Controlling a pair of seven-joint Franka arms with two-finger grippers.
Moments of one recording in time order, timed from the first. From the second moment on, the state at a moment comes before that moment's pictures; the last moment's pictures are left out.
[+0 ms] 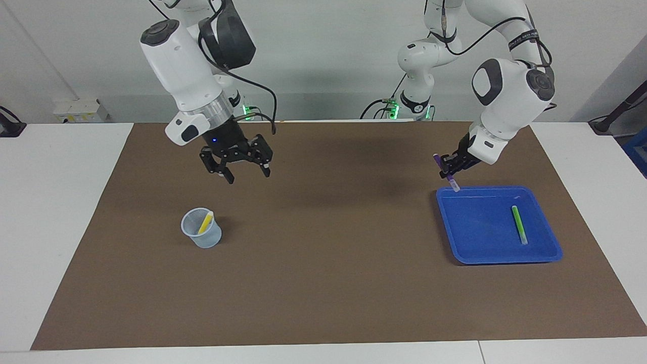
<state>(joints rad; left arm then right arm) 0.30 -0.02 -0.38 -2.03 -0.19 1.97 -0.09 -0.10 0.09 0.32 -1.73 0.18 2.05 0.16</state>
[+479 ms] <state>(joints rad) 0.31 0.03 -0.38 -2.04 0.00 2.08 0.02 -0.13 0.12 0.32 -1.80 -0.14 2.05 0.08</state>
